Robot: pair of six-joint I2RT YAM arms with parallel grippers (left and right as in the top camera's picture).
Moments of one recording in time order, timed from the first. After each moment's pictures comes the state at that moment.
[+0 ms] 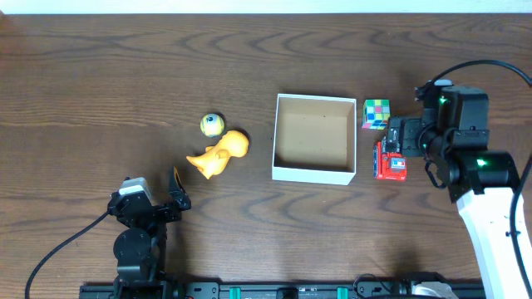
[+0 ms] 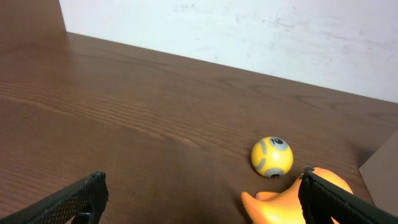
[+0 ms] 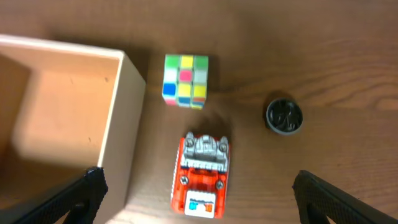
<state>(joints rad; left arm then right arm) -0.01 0.01 0.08 -0.26 -0.13 -0.19 0.03 1.20 1.06 -0.77 0.02 0.01</state>
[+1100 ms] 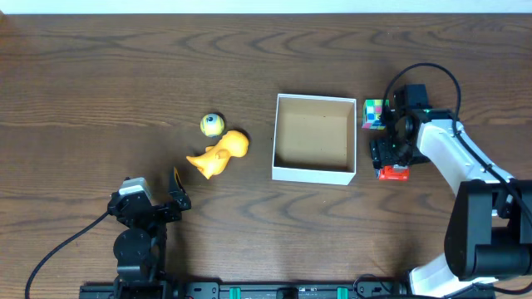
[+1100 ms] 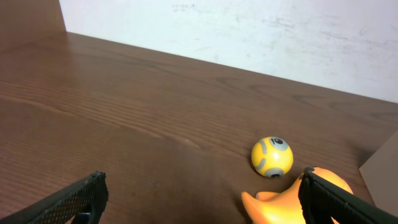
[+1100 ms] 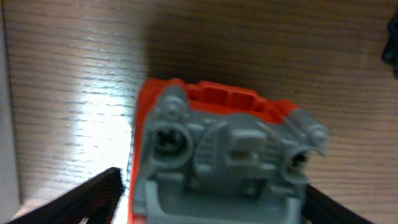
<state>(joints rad) -0.01 0.01 0.08 -0.26 -0.13 -0.19 0.03 1.75 1.06 -0.78 0.08 -0.08</state>
